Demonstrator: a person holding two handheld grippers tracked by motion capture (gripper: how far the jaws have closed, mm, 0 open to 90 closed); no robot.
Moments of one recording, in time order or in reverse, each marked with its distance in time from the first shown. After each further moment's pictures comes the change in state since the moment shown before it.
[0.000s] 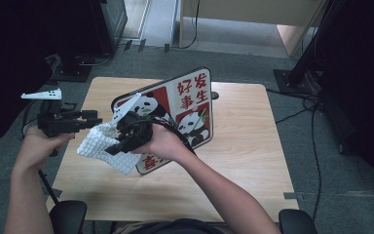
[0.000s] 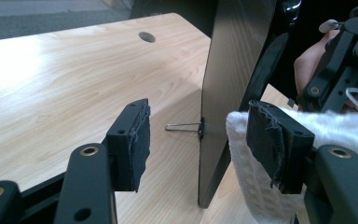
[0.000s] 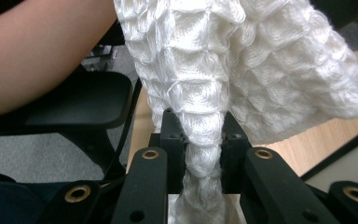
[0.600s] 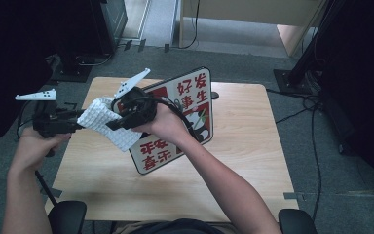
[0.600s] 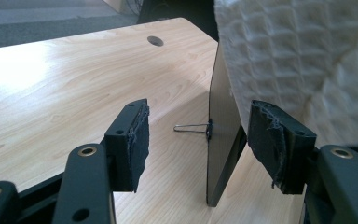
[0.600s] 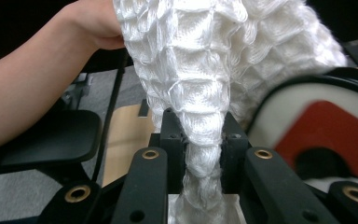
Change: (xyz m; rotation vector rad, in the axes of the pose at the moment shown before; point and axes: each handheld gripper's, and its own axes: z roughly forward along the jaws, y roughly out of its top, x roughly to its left) left arm 0.002 -0.003 -0.006 -0.017 0.027 0.005; right arm -0.021 0.027 -0.039 -0.095 -0.111 0.036
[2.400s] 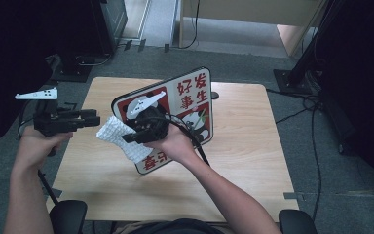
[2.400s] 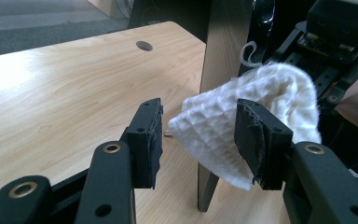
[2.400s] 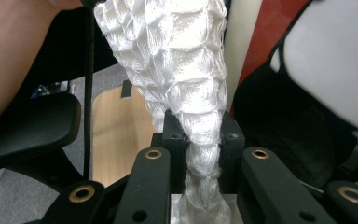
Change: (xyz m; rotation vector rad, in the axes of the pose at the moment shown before) left arm -0.009 0.006 0.002 -0.001 -0.037 0.032; right arm 0.004 -0.061 0.011 0.003 -0.090 0.147
